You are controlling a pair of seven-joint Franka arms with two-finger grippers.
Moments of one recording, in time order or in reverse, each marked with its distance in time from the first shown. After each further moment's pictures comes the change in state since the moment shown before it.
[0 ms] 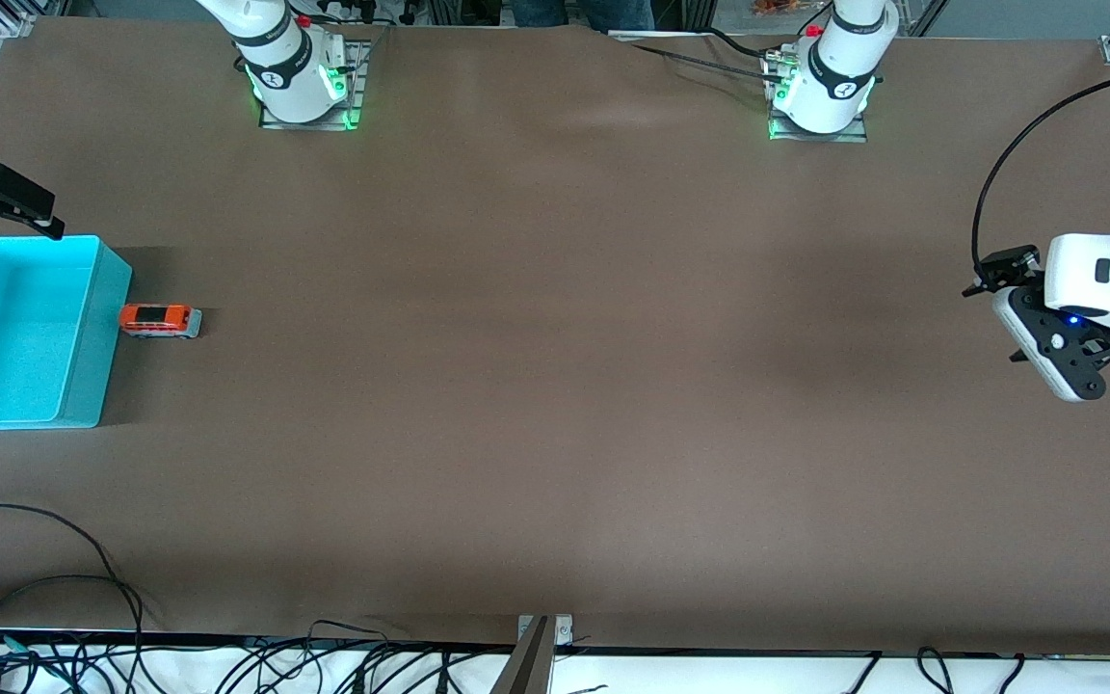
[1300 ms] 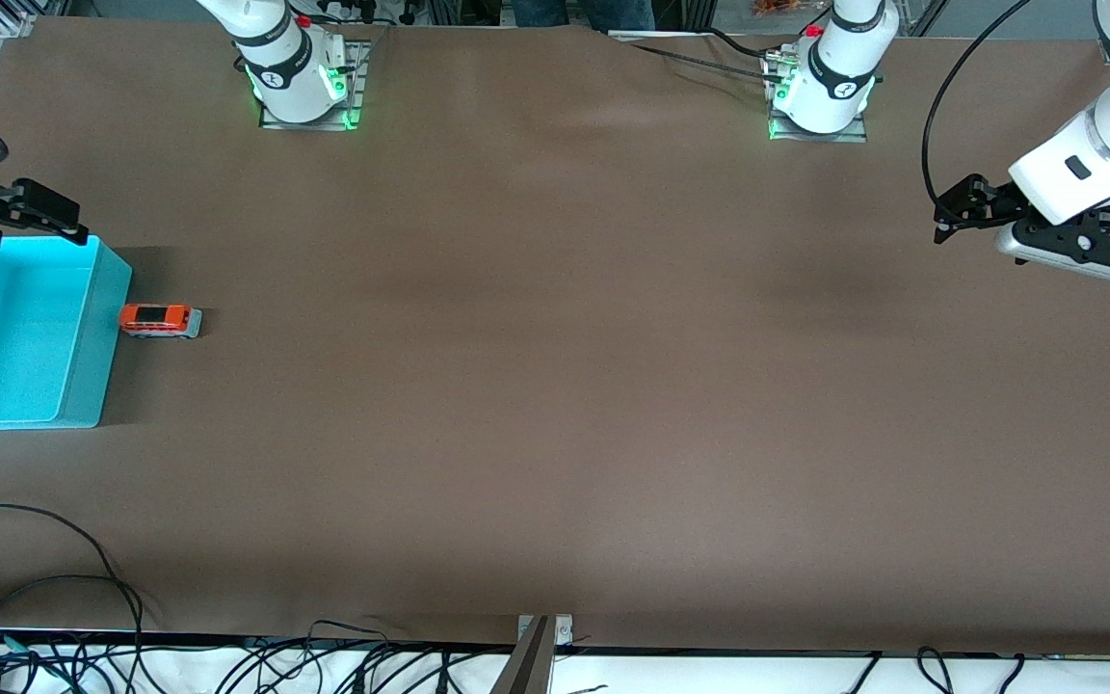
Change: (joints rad) left arm -0.196 -0.405 0.163 -0.444 -0.016 0.157 -0.734; right arm 0.000 0.016 0.001 -0.062 0.000 -0.001 -0.002
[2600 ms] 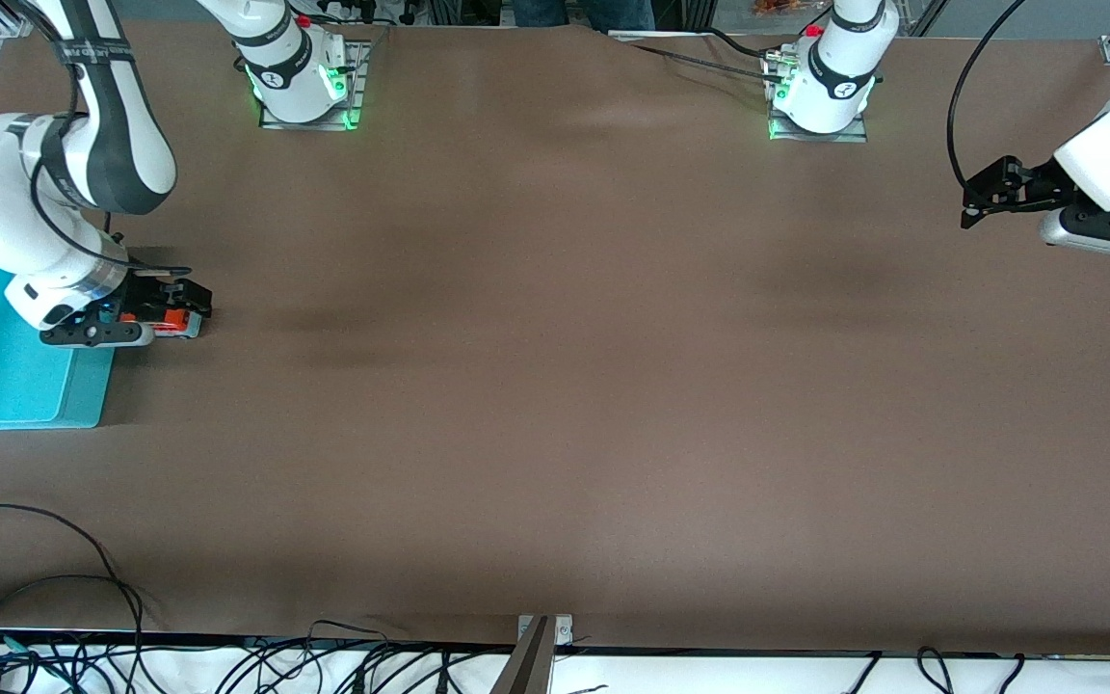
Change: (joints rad) left arm 0.004 0.035 0.011 0.142 0.000 -0.133 -0.039; right arm -0.009 0.075 -0.016 -0.604 -0.010 0.714 -0.002
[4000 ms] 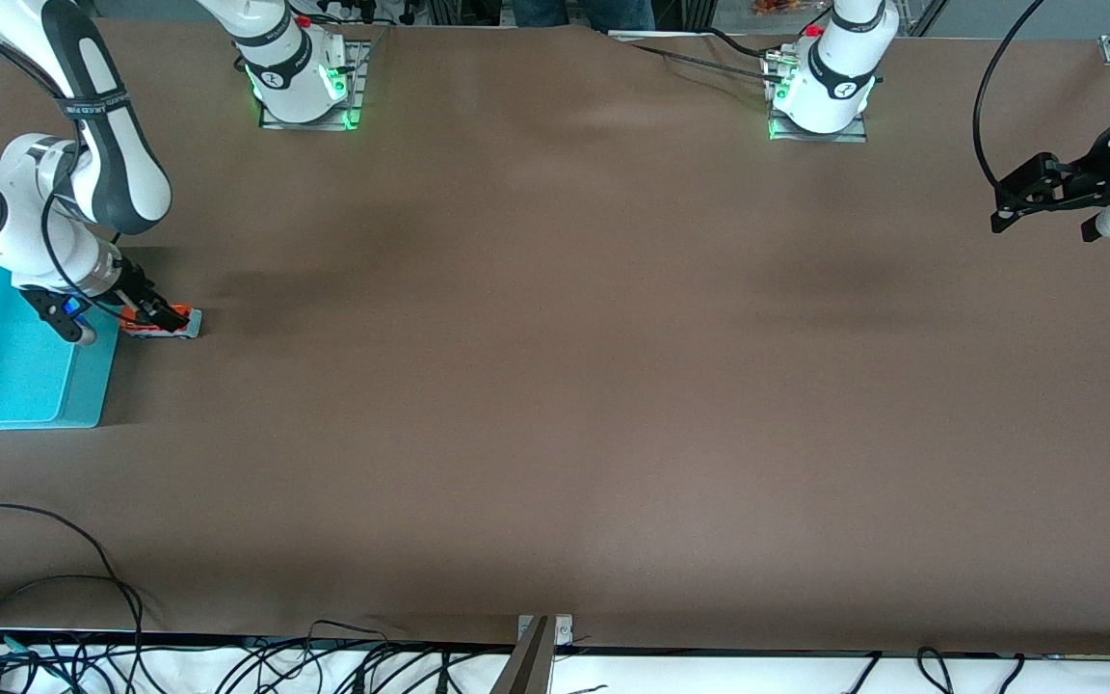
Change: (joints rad) left arm 0.017 0.009 0.005 0.071 0.000 0.000 -0.083; right arm -0.004 0.092 -0.160 -0.125 0.000 0.194 0.649
